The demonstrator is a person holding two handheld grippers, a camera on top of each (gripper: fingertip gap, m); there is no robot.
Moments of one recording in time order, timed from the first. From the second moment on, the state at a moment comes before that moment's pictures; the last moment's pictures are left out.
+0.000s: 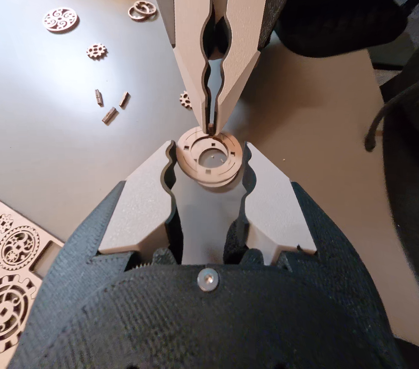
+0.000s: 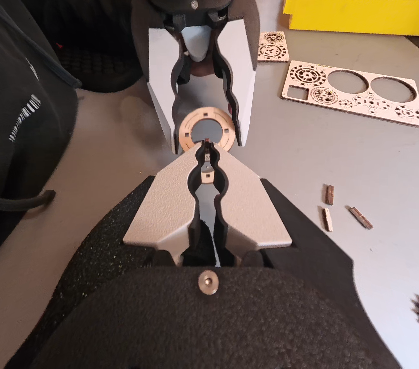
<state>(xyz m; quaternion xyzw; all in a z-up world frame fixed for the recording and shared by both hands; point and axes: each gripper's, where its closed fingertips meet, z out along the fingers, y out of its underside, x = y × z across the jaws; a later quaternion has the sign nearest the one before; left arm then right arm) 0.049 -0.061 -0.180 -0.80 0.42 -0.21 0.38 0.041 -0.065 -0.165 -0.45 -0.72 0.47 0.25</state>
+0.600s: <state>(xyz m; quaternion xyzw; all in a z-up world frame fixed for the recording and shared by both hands) 0.034 -0.063 -0.146 -0.78 0.26 -0.43 0.38 0.048 -0.072 -0.152 -0.34 -0.77 0.41 0.35</state>
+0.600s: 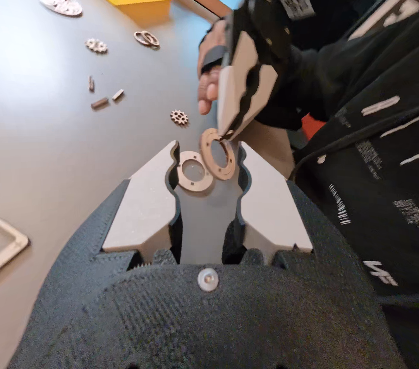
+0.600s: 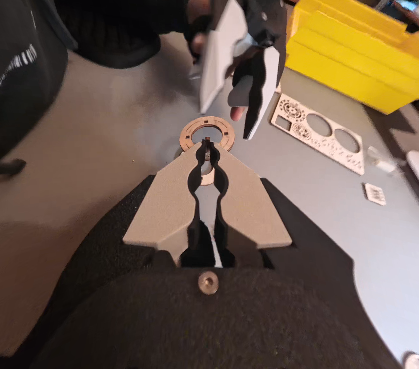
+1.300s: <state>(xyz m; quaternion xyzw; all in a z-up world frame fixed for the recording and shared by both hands) 0.014 -0.011 -0.095 -0.77 0.10 -0.21 0.59 0.022 -0.009 -0.094 -0.51 -0.60 0.31 0.53</state>
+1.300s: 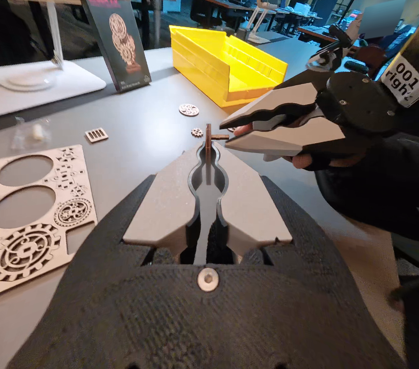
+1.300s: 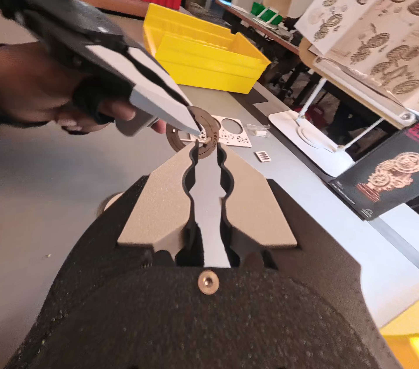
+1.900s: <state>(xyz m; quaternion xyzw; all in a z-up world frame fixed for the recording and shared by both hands) 0.022 -0.014 -0.080 -0.76 0.14 -0.12 0.62 0.021 -0.009 -0.087 -0.50 -0.59 0.25 0.58</state>
